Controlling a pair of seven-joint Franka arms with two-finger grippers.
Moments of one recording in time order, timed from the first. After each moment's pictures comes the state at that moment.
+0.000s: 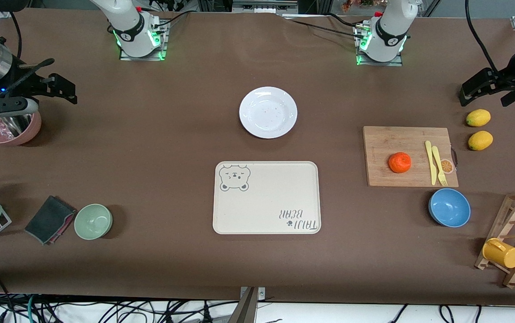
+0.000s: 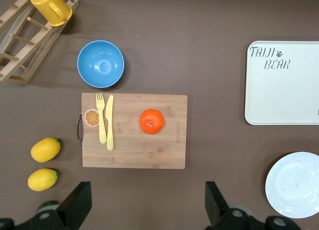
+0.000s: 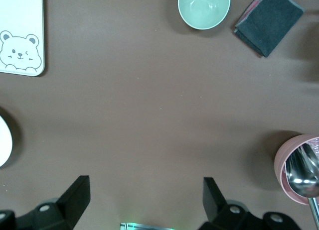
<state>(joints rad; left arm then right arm) -0.01 -0.04 -0.01 -1.58 -0.02 1.54 -0.05 0.07 -0.03 0.01 -1.70 0.00 1.57 -0.06</state>
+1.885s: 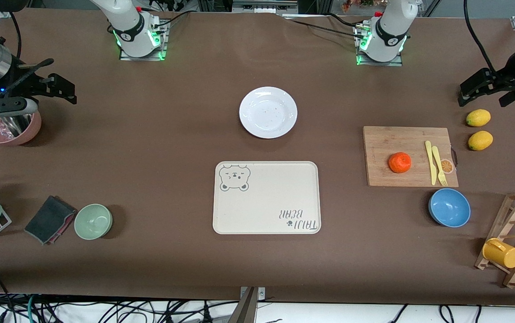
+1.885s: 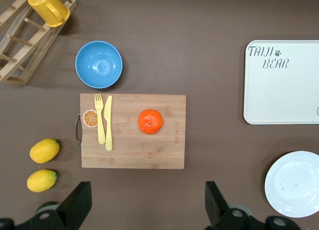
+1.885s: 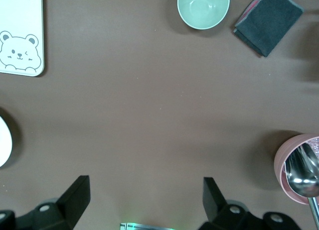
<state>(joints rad) -0.02 -0.04 0.00 -1.58 -0.02 1.54 -0.05 0.07 -0.03 0.00 -1.70 0.00 1.57 -0.06</state>
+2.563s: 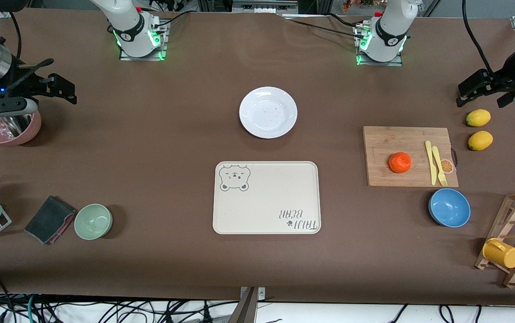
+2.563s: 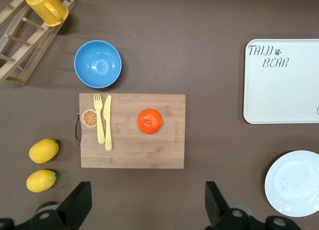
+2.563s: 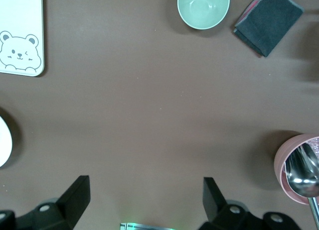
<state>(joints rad) -0.02 -0.04 0.00 -1.58 -0.02 1.54 -0.05 0.07 -0.03 0.00 -1.70 0.00 1.57 -0.06</state>
